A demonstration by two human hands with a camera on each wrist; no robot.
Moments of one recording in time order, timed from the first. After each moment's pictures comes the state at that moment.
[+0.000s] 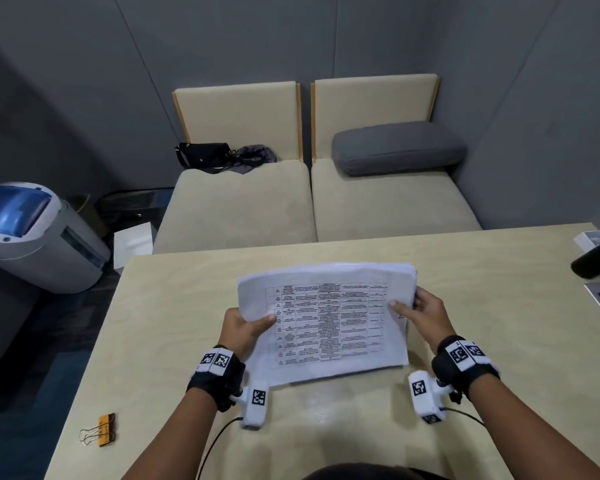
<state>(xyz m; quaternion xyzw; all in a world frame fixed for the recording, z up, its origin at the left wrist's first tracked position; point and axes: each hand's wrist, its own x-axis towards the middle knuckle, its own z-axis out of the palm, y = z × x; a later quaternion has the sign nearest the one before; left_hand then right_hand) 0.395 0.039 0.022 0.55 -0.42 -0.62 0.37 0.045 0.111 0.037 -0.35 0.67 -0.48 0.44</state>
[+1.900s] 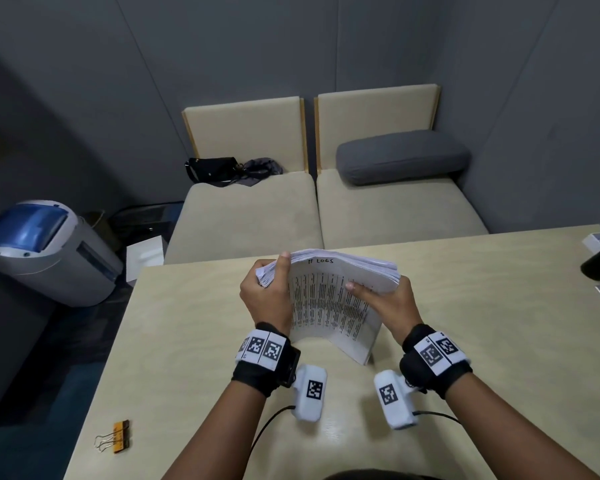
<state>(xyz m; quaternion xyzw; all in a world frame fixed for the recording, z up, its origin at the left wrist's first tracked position) 0.315 0.043 0.141 0.55 -0.42 -0.38 0.61 0.134 0.096 0.124 -0.39 0.58 -0.56 0.44</state>
